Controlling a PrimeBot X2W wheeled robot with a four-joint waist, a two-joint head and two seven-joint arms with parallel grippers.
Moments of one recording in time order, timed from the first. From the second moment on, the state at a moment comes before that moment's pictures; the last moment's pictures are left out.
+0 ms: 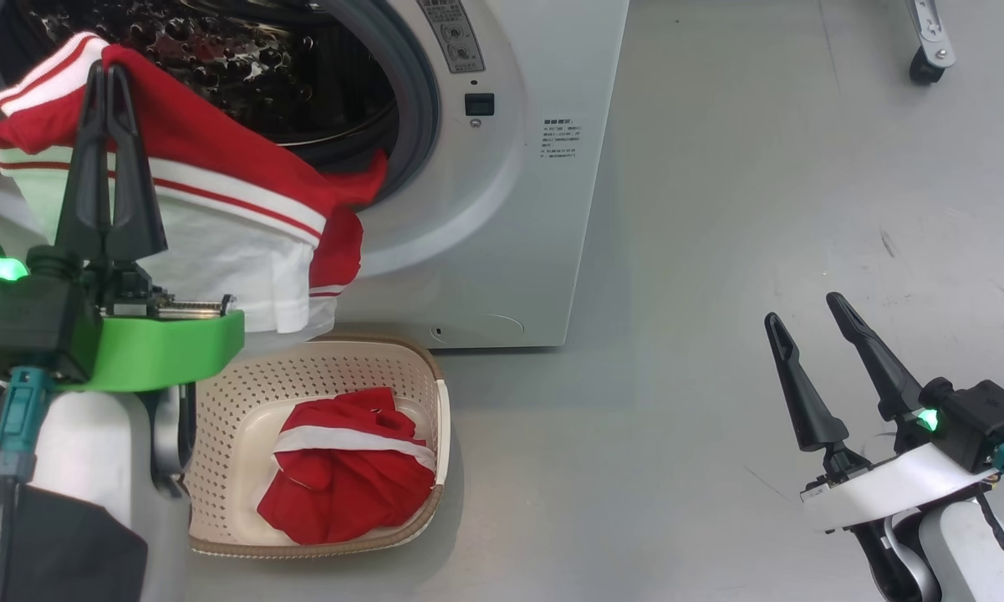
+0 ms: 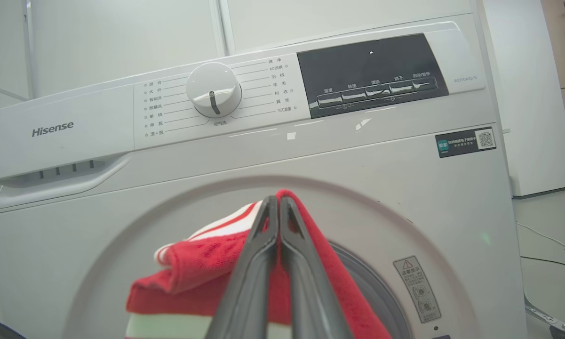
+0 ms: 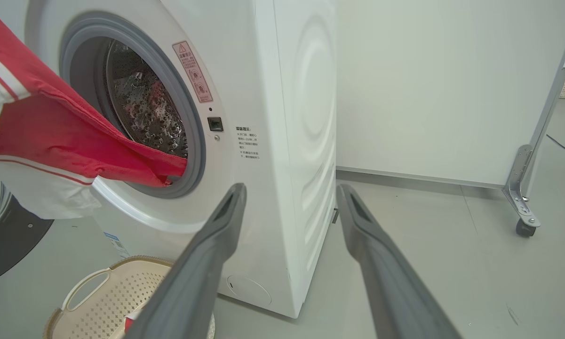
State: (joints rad) left arm -0.41 0.07 -0.07 -0.08 -0.09 0.07 -0.26; right arm -0.06 -0.28 0.26 0.03 0.45 0.12 -0.26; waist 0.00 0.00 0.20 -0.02
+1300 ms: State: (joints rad) left arm -0.23 0.05 -0.16 0.25 -0.04 0.09 -0.21; right arm -0.09 -0.33 0.28 -0.03 0.47 0.12 -0.26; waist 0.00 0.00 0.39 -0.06
